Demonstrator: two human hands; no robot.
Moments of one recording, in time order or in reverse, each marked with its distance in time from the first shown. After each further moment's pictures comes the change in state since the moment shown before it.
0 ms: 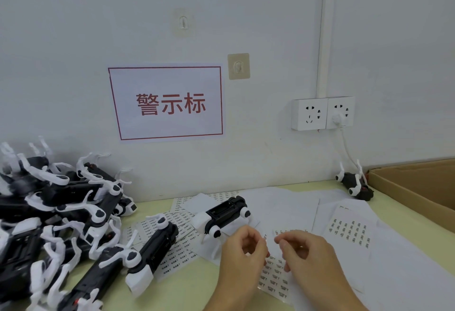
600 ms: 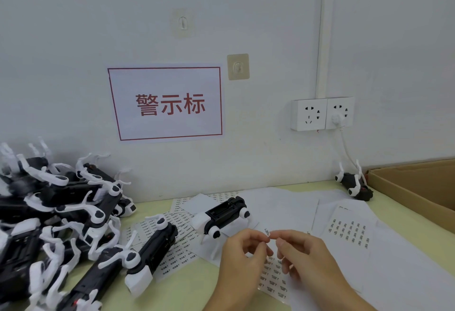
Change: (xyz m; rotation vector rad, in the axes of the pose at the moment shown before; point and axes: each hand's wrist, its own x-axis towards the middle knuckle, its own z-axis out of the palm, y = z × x) left_hand -0.001 0.002 0.000 0.049 -0.020 -0.022; right_hand 0.006 0.003 0.000 0.261 -0.139 0.136
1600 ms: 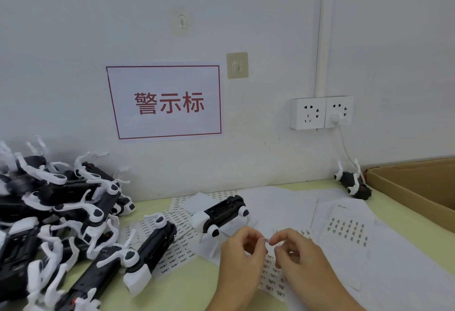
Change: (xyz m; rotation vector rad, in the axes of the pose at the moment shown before) left_hand 0.002 -0.007 0.006 0.075 0.085 0.068; right_hand -0.008 0.004 0.003 -0.332 0.004 -0.115
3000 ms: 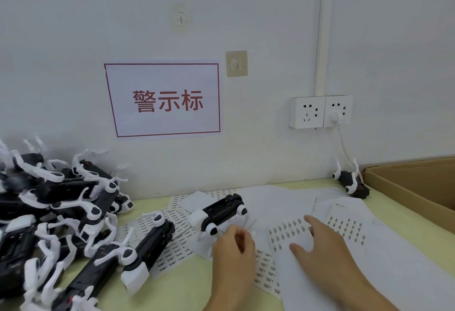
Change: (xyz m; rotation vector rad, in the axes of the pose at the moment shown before) left_hand 0.003 -0.002 -0.001 0.094 0.132 -0.076; right_hand 0.021 0.014 -0.031 -0.360 0.099 0.139
